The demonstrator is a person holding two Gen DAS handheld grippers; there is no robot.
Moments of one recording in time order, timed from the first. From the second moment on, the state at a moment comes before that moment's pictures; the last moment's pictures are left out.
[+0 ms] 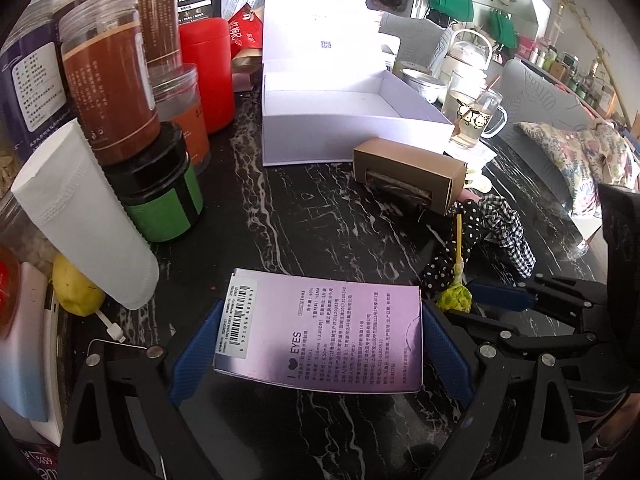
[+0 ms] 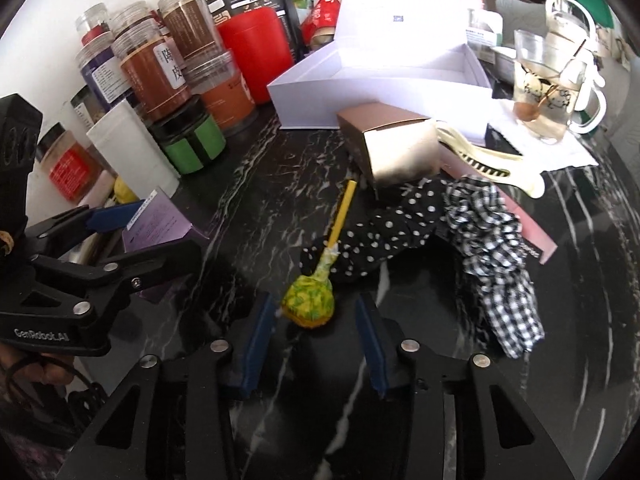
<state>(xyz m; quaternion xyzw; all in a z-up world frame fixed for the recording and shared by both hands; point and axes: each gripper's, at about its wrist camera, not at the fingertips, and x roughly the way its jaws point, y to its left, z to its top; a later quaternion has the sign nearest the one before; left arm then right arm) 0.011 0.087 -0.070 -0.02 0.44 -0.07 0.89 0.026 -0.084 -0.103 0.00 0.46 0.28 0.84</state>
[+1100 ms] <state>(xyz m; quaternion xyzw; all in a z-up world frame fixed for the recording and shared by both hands) 0.037 0.061 -0.021 -0.03 0.37 -0.03 0.93 0.027 -0.120 -0.048 -0.01 0.37 0.27 0.89</state>
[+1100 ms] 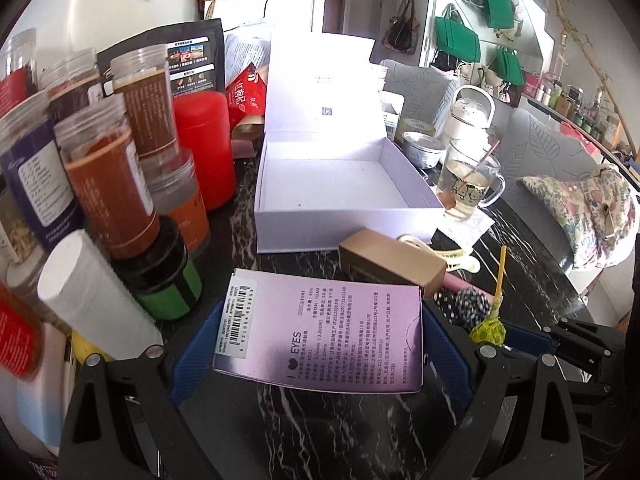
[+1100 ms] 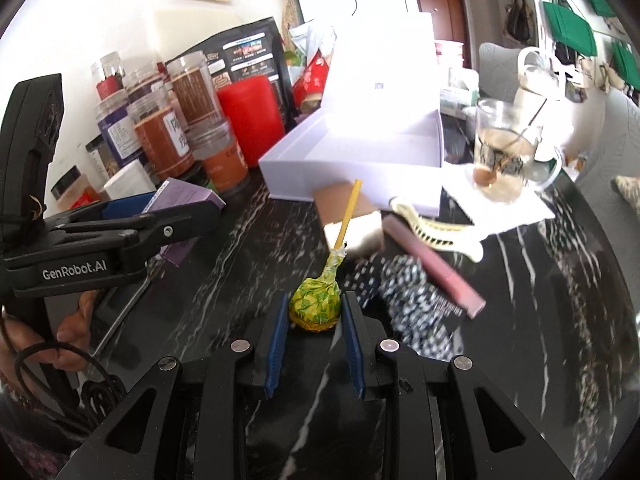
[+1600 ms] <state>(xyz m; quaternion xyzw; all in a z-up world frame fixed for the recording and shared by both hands) 0.089 0.056 -0.009 -0.03 0.38 -0.03 0.92 0.074 -0.116 -0.025 -0.02 0.35 0.27 0.90</state>
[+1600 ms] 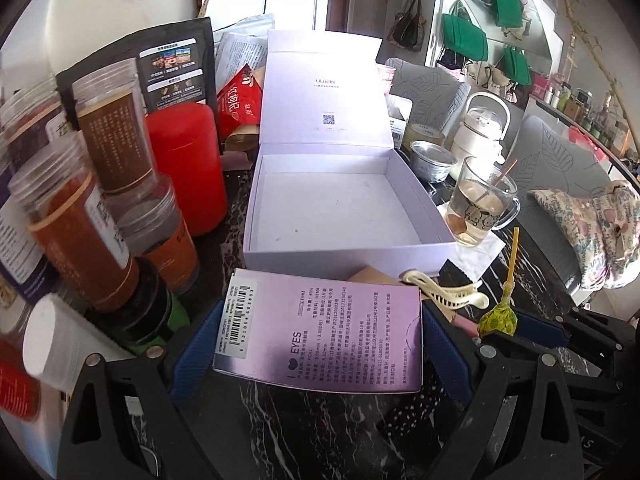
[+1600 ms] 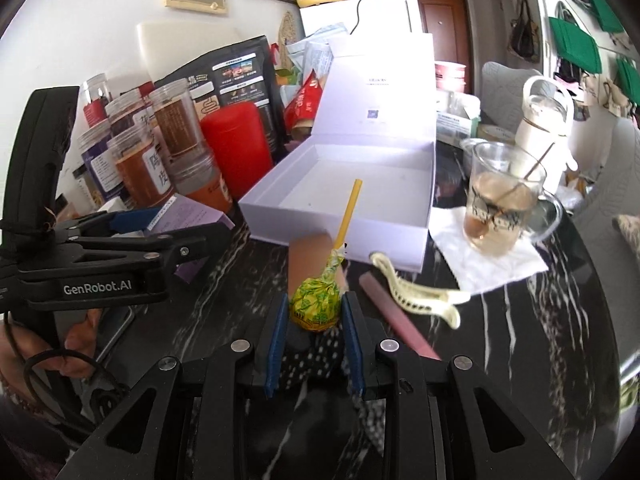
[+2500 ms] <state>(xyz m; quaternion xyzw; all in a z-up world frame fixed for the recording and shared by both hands) 0.207 0.066 0.025 -0.03 0.33 0.00 0.94 0.205 -0.096 0.016 -0.03 0.31 0.25 0.91</state>
